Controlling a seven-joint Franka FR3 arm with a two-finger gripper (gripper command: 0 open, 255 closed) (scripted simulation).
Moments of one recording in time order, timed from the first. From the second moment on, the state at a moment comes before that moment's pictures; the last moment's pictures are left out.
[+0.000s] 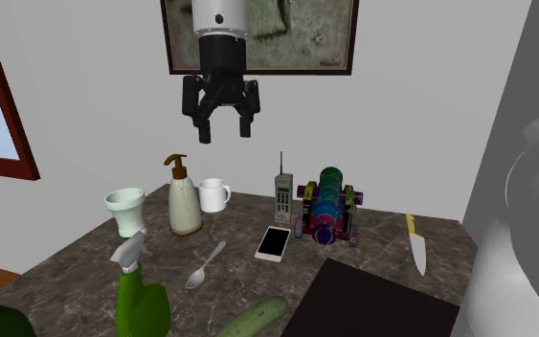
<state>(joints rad) -0.14 -0.33 -0.15 -2.36 0.02 1.95 -0.15</state>
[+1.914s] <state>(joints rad) -0.44 0.57 -0.34 -1.70 0.25 2.14 -0.22</state>
